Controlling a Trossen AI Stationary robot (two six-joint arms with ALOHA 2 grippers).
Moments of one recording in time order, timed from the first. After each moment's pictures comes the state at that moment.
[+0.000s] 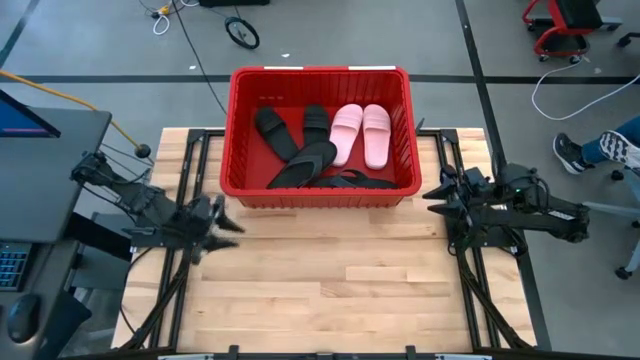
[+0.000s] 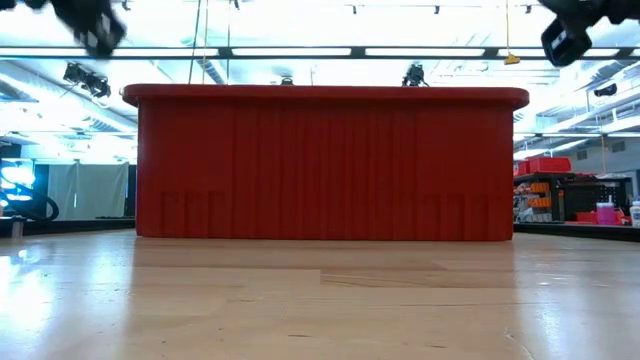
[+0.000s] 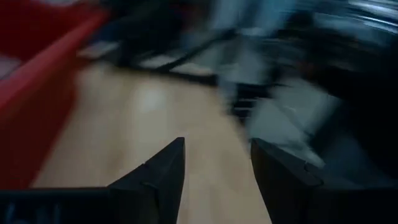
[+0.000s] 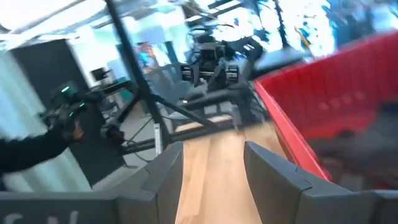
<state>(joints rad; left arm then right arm) -0.54 0.42 0.43 -0.17 -0.32 -0.40 -0.15 0.11 0.46 -0.30 -0.29 0.37</state>
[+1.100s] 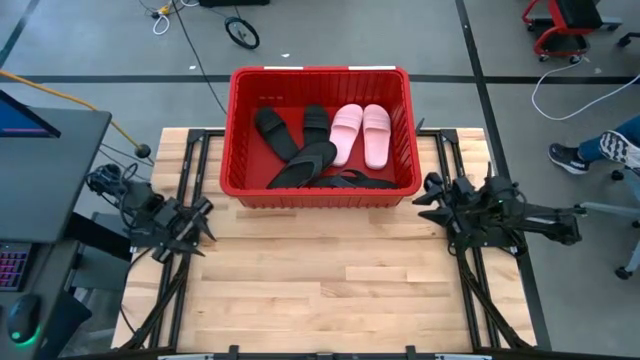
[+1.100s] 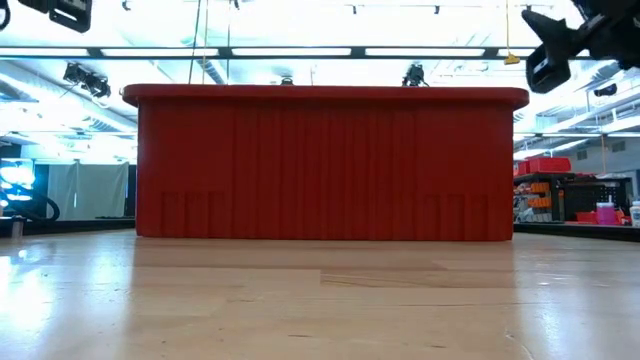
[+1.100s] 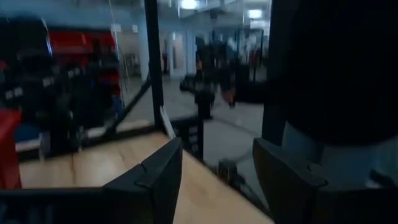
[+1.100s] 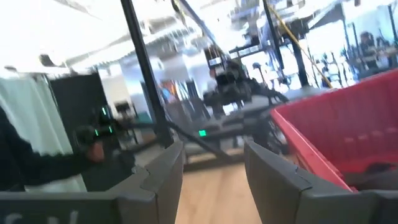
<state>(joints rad) -0.54 0.00 0.32 -0.21 0.01 -0.01 -0.15 0.00 0.14 0.14 -0.33 0.39</state>
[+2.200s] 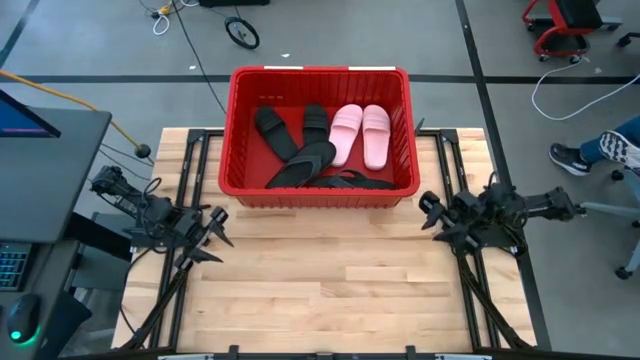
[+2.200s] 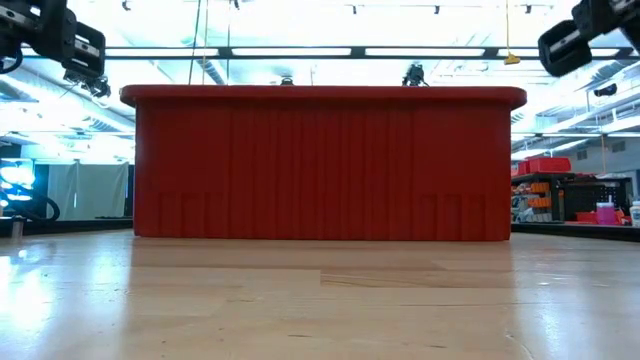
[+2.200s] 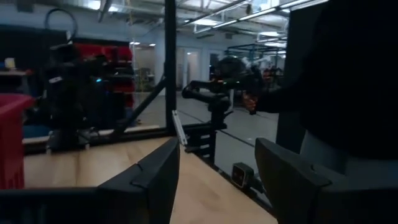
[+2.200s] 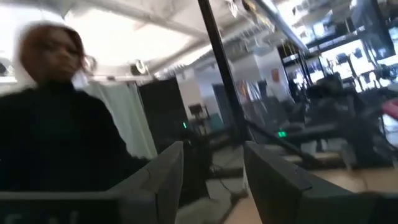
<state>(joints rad) -0.54 0.00 0.01 0.20 -0.05 -0.04 0.13 0.04 0.05 0.40 -0.36 0.47</state>
